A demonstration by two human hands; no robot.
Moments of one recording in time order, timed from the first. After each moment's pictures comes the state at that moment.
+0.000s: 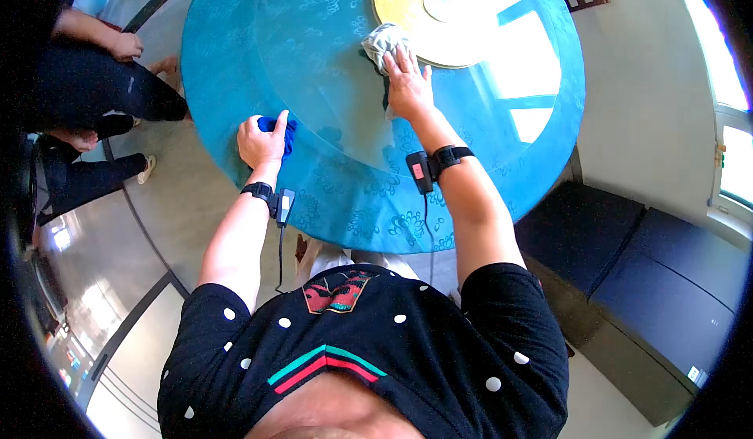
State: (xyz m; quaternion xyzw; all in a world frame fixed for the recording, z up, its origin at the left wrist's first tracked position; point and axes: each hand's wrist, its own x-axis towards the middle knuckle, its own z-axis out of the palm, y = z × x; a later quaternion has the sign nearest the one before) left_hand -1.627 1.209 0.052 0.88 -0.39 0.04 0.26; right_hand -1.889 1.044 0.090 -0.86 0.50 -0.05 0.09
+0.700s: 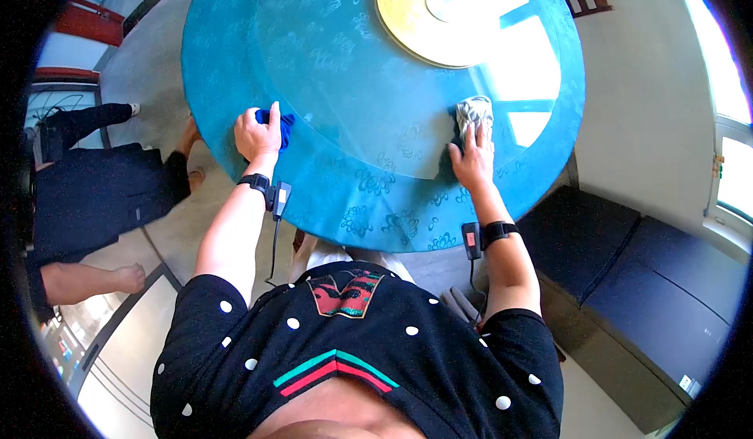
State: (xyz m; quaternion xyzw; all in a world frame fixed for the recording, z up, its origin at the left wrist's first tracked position) left_hand -1.625 1.211 0.050 0.88 -0.39 0.05 0.25; right_hand -2.061 1.140 0.099 -0.80 0.60 0.00 0.06
